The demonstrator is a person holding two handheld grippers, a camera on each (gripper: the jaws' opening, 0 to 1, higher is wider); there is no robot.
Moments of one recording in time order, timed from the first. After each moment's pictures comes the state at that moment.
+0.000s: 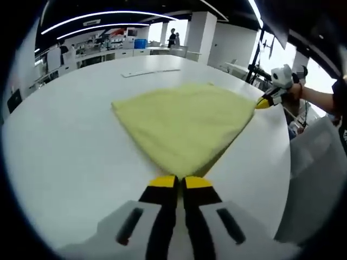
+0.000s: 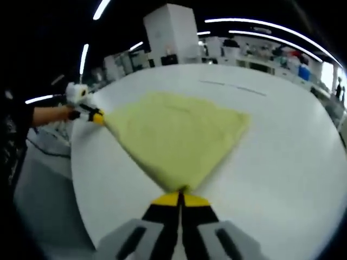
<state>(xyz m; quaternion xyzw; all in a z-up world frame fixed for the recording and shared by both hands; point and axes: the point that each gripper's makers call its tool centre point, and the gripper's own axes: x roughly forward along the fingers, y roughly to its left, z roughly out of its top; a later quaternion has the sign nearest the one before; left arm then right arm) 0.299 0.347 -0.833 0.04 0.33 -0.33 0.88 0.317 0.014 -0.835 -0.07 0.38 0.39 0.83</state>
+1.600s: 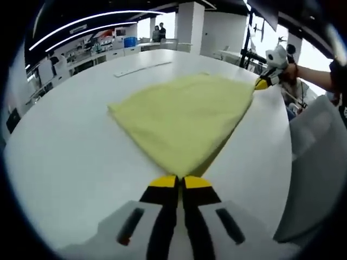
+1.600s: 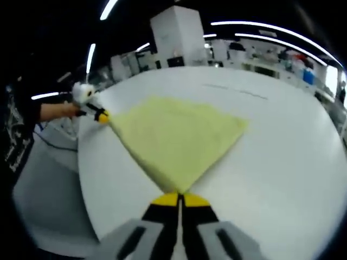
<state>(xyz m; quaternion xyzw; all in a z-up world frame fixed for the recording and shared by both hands) 0.284 0.357 -0.841 0.10 0.34 -0.34 0.87 0.297 0.006 -0.831 -0.08 0.37 0.42 0.83</state>
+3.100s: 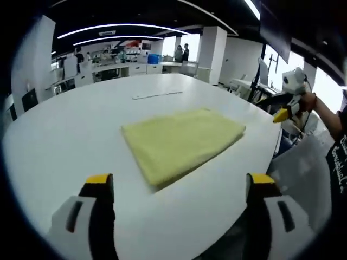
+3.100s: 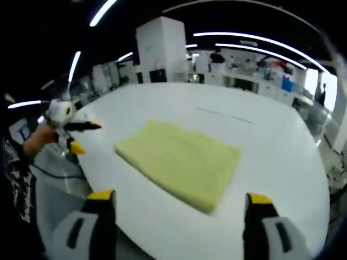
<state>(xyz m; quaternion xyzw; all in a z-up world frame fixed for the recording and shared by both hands) 0.226 0.343 -0.756 0.01 0.29 -0.26 0.92 0.254 0.047 -0.731 -0.08 0.33 0.33 0.88</state>
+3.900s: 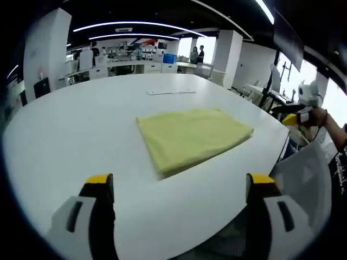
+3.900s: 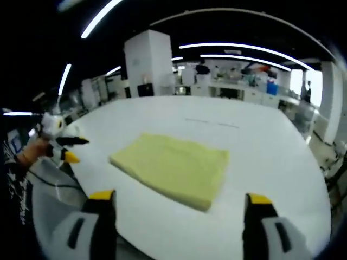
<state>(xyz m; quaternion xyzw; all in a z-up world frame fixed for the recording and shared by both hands) 0.212 0.362 -0.759 -0.02 0.29 -0.21 0.93 0.250 0.030 -0.728 -0.04 0.29 0.28 0.91</state>
